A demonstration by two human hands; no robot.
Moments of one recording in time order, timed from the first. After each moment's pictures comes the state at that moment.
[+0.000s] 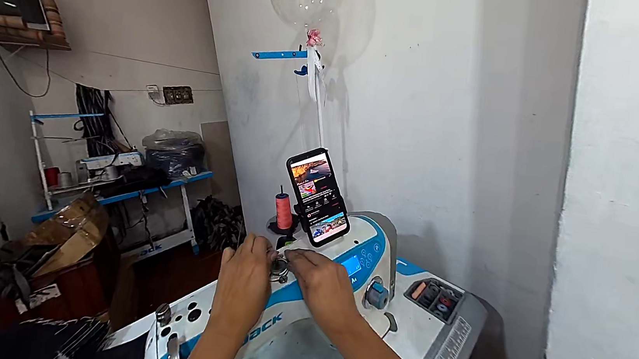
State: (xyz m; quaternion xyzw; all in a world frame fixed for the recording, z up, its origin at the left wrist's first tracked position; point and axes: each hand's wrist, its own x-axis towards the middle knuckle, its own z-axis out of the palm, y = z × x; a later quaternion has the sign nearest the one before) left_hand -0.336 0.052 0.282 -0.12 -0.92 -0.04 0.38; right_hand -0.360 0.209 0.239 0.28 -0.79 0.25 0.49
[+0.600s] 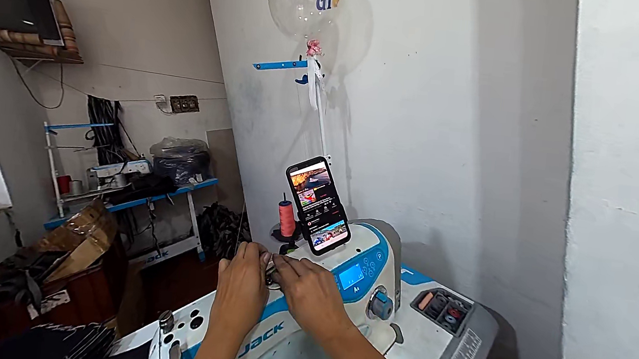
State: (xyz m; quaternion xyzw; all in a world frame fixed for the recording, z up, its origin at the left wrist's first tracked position) left_hand -0.336 0.051 0.291 -0.07 -0.93 -0.14 0.32; right_hand -0.375 0.193 0.239 0.31 -0.77 0.15 0.53
